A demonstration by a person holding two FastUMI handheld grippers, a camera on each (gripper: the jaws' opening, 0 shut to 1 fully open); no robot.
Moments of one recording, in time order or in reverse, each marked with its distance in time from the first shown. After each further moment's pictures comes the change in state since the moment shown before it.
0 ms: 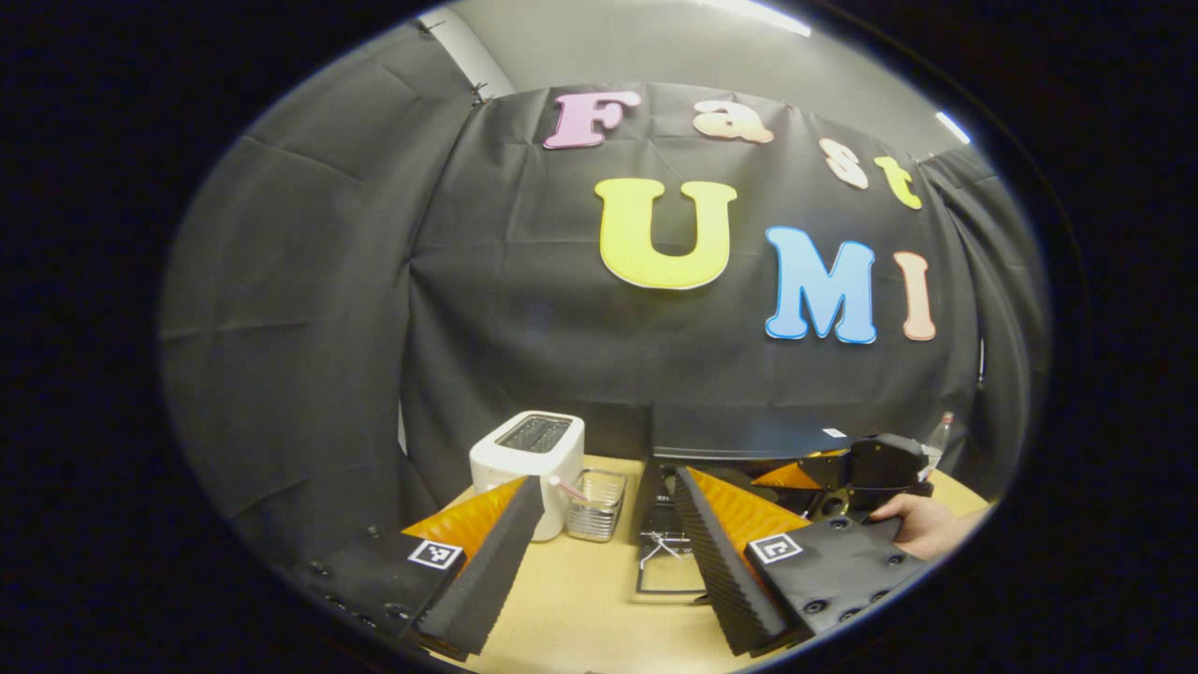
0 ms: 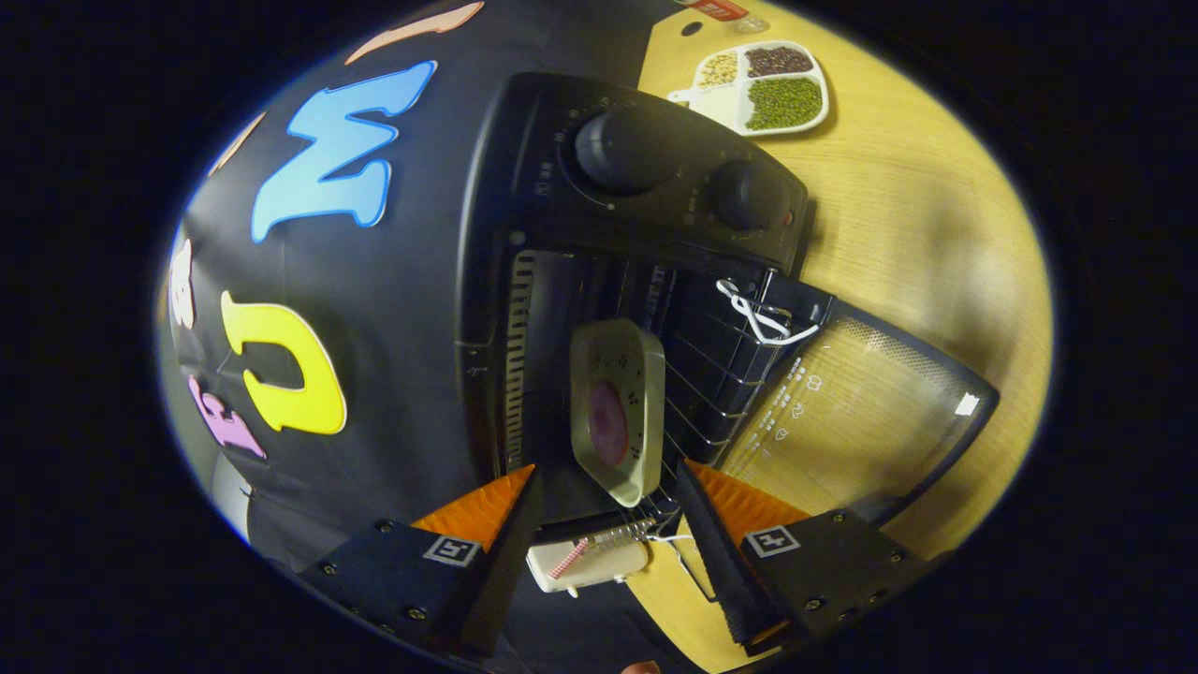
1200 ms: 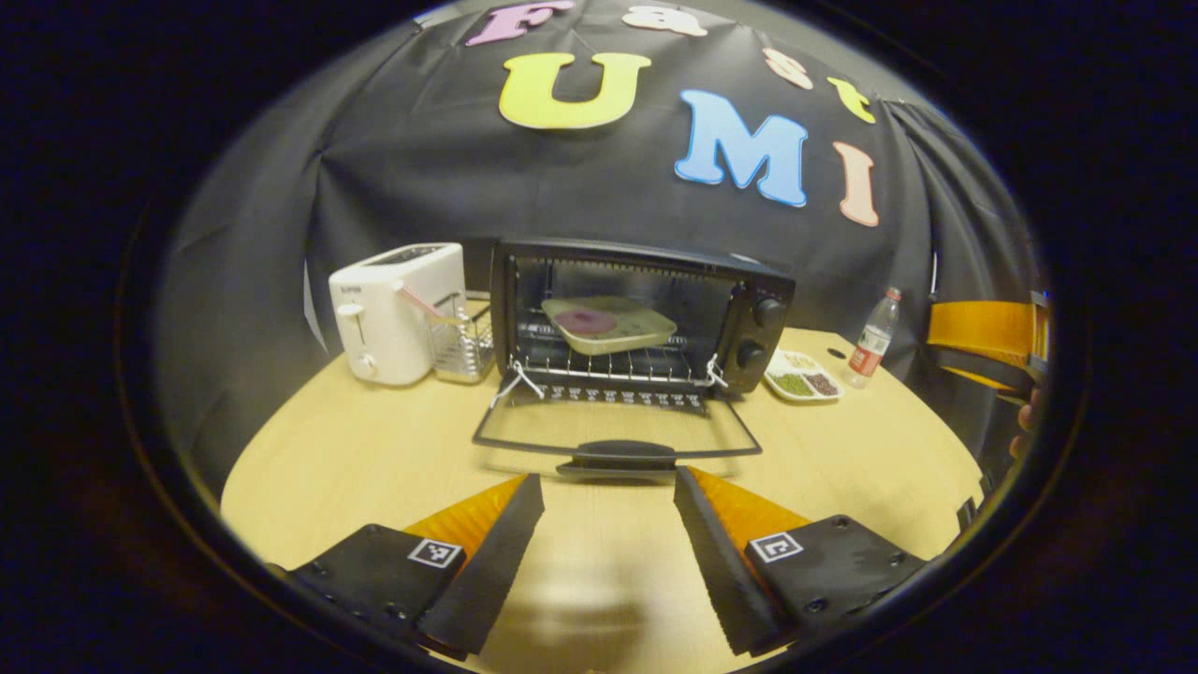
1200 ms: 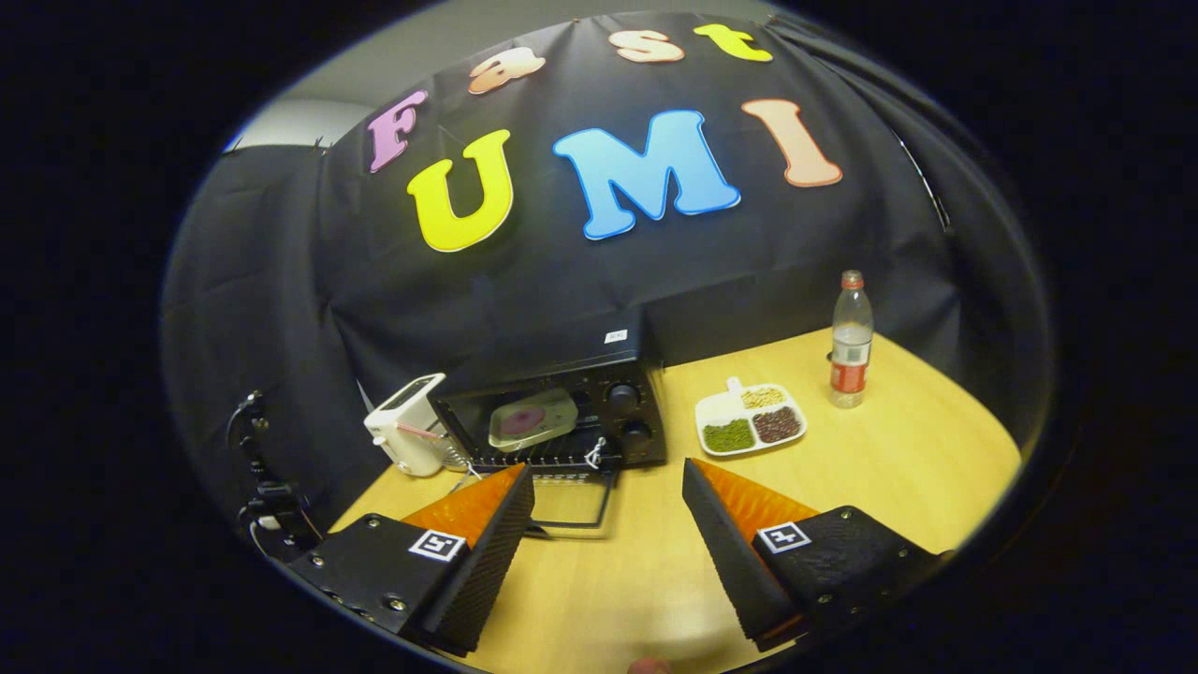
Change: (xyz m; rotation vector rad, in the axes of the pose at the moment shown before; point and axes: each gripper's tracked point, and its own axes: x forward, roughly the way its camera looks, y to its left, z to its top) left arm -0.013 -0.146 -0.207 0.012 0.438 -0.186; right arm -0.255 -0.042 0.095 -1.207 -0.307 -0.100
